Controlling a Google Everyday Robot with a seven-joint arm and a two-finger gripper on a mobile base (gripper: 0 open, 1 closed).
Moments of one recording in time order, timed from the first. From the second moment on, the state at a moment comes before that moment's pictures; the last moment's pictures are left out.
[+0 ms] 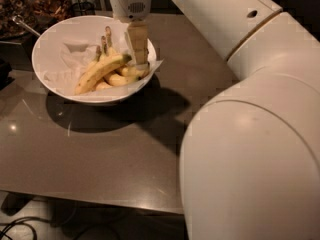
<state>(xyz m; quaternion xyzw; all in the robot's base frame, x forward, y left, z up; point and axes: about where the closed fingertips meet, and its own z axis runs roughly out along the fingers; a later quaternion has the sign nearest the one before) 0.650 0.064 0.946 -0.82 0.56 -0.04 0.12</state>
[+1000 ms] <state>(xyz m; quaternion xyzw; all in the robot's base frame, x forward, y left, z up) 0.674 0.128 0.914 -0.84 0.53 -0.05 0.08</state>
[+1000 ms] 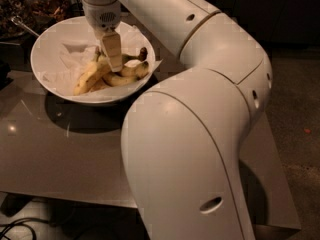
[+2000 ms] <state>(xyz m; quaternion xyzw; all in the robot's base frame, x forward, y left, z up) 0.677 0.133 0.903 -0.84 0.54 -0.04 0.07</state>
